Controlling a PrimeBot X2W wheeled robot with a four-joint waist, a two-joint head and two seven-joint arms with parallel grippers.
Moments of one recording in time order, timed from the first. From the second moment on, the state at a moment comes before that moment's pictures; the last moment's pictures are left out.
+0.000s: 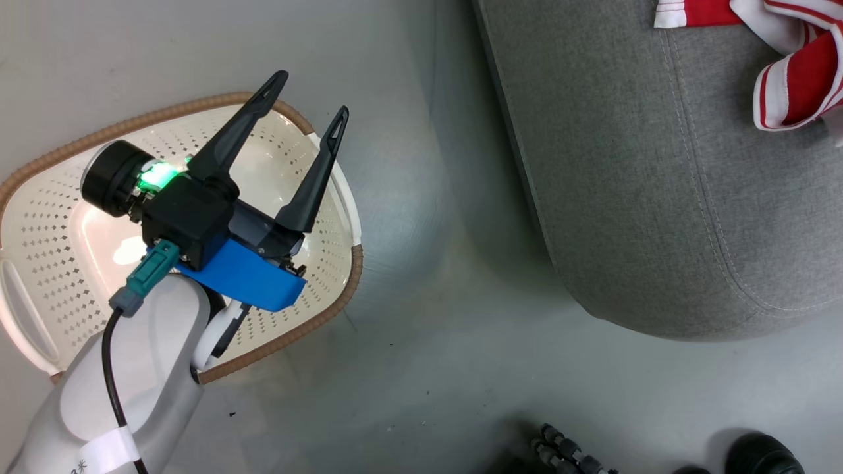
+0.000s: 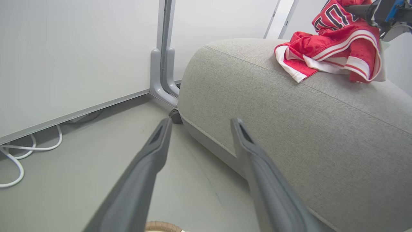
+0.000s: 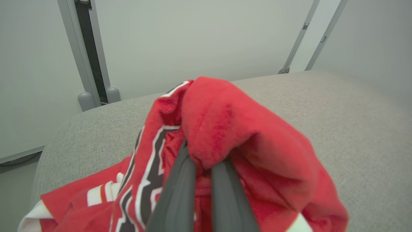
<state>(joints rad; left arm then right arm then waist) -0.62 0.41 -0.56 0.13 -0.36 -0.11 -0.22 -1.10 -0.28 -0.39 0.80 0.13 0.13 -0.20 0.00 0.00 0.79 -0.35</state>
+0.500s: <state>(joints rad) -0.62 0.41 -0.56 0.16 -0.38 -0.11 -0.24 -1.11 -0.30 -0.36 0.85 0.13 0.13 -0.21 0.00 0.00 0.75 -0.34</state>
